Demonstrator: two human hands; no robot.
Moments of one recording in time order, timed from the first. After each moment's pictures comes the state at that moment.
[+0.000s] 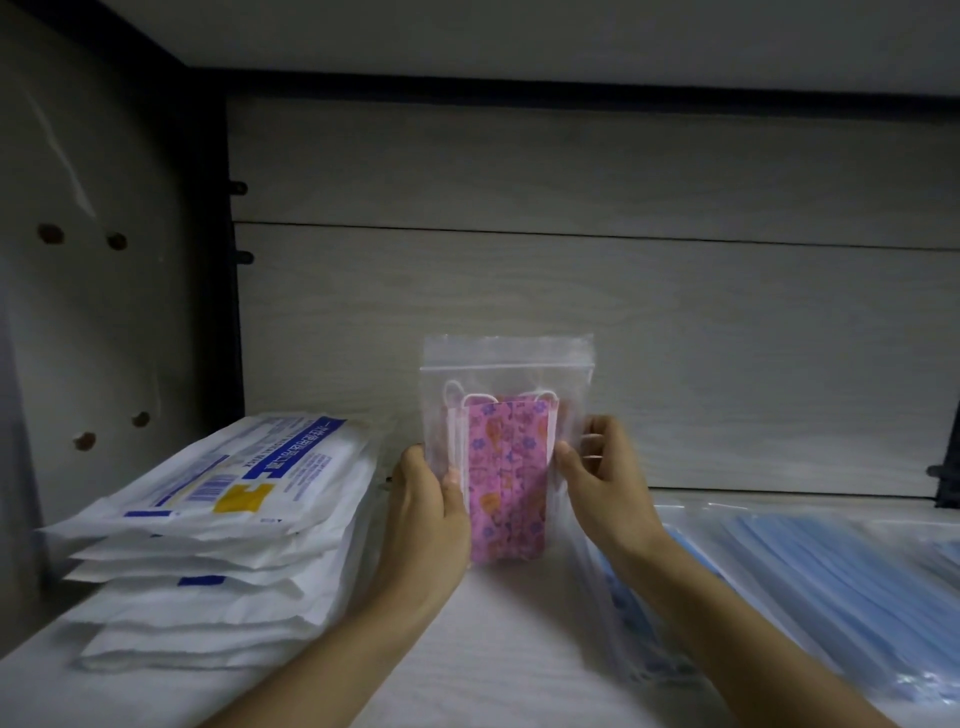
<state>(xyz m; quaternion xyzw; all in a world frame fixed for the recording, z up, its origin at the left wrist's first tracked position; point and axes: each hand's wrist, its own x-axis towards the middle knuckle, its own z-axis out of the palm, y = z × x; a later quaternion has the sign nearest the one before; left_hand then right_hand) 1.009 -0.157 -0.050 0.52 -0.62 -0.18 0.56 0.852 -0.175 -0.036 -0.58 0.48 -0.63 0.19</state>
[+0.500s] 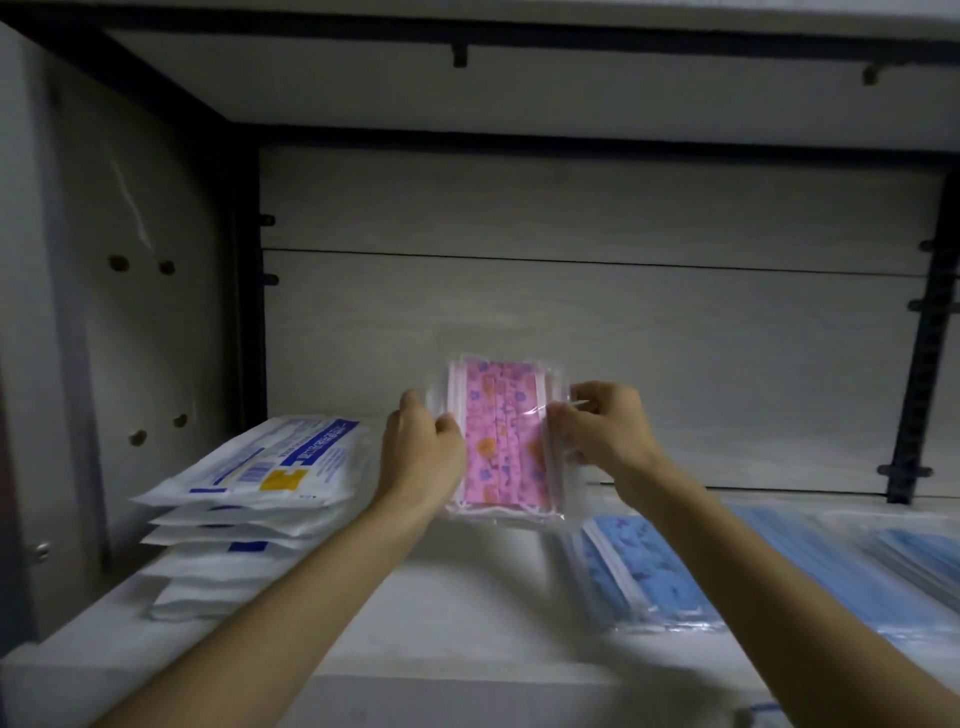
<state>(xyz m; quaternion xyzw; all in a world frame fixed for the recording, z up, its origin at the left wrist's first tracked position) 1.013 -0.125 0.017 0.60 -0.60 -0.15 0.51 0.839 -0.155 0.022 -0.58 0.55 -0.58 0.18</state>
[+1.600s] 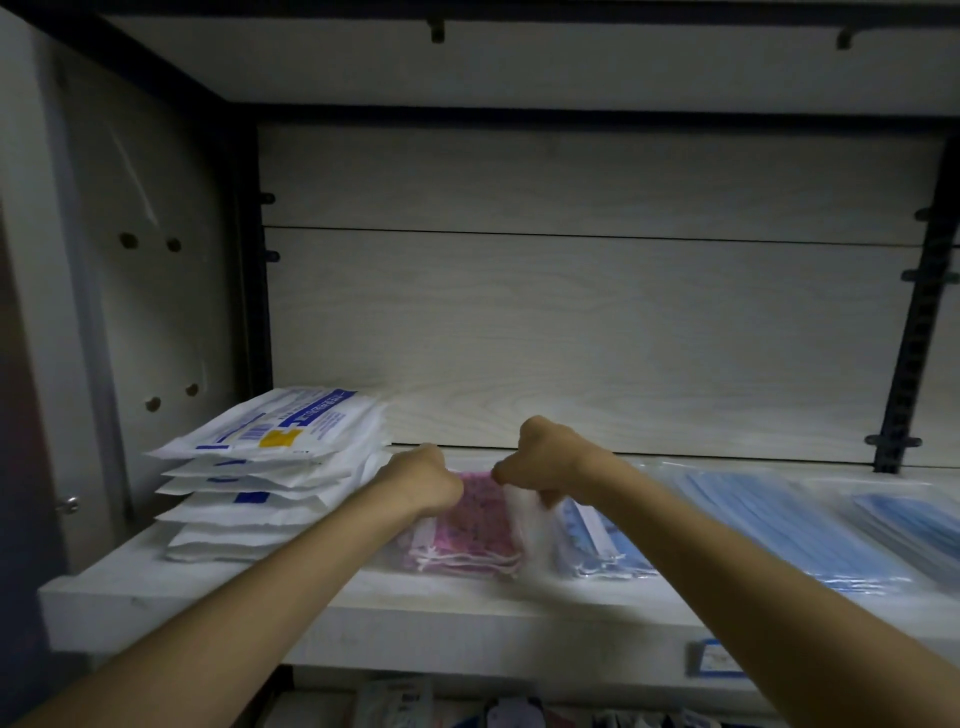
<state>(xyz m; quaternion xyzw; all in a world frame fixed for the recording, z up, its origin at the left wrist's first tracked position) 1.012 -0.105 -0.005 0.69 -0.69 -0.13 0.16 0.872 -0.110 0.015 -0.69 0.68 -0.18 0.17</state>
